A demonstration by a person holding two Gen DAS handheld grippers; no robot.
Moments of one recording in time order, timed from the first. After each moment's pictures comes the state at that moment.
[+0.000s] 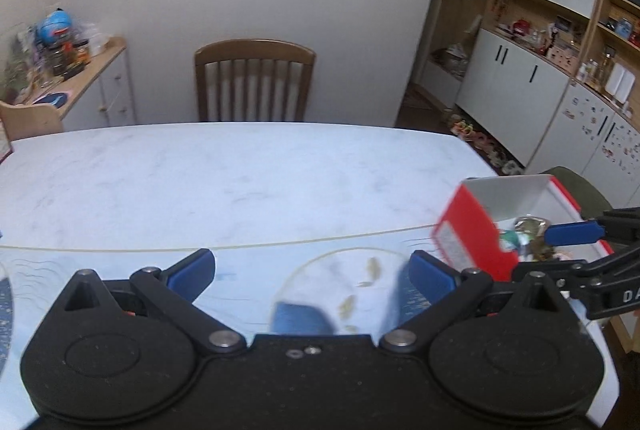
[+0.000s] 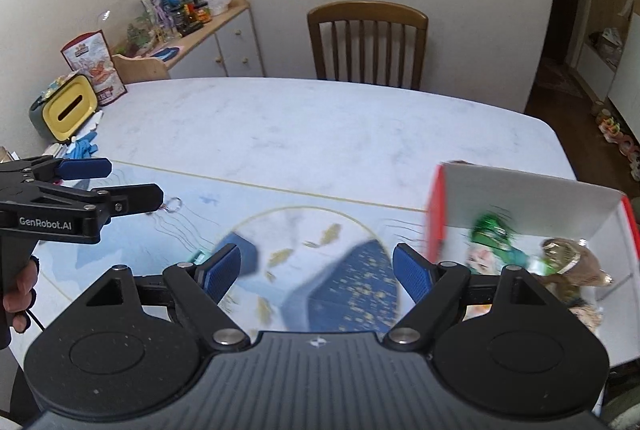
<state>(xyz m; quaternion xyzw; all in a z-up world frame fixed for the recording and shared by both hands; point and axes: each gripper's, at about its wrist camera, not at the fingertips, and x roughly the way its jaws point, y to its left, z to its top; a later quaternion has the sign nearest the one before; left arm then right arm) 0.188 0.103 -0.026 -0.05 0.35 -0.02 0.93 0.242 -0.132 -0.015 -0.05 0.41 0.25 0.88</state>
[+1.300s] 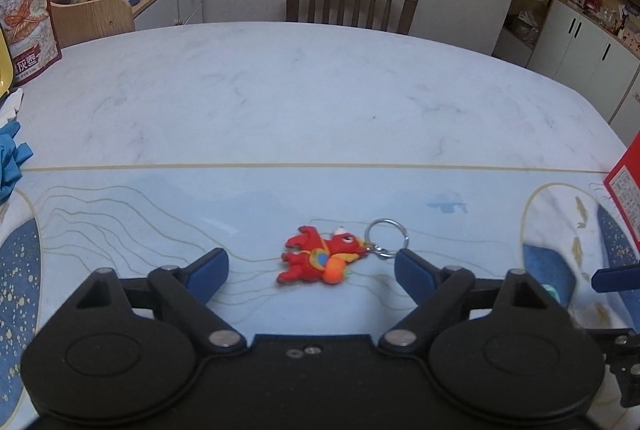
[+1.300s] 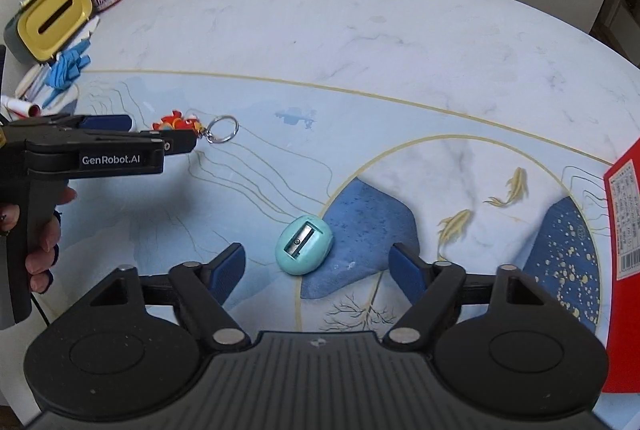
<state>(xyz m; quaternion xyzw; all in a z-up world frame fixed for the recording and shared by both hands) 0.225 0.264 -0.165 -0.06 0.42 0.04 0.90 0.257 0.051 -0.144 -0.09 0.51 0.24 0.82</state>
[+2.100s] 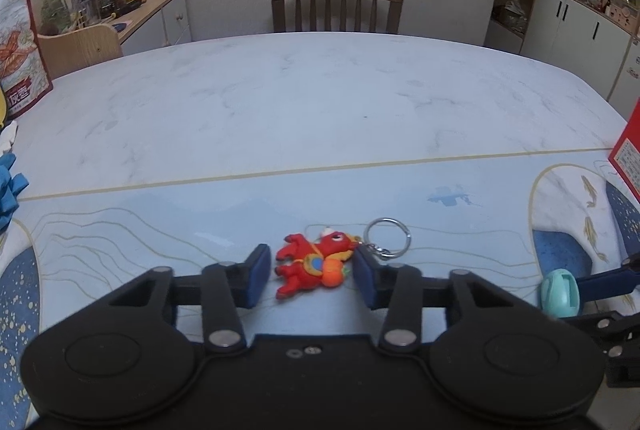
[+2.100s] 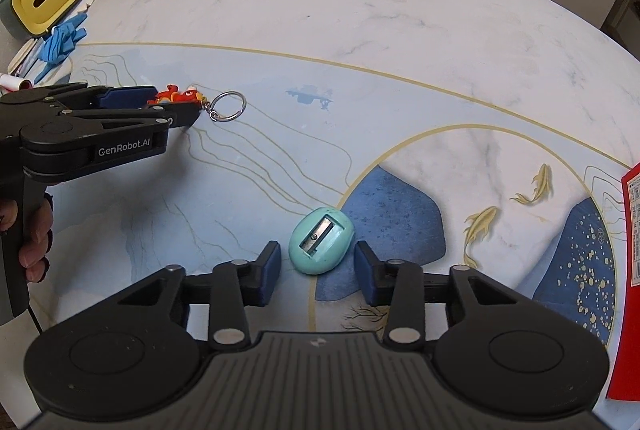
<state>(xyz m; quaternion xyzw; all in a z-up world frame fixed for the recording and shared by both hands) 0.226 0.253 -0.171 -0.01 0.41 0.03 0.91 0.258 0.069 -0.160 -0.12 0.53 0.24 0.81</state>
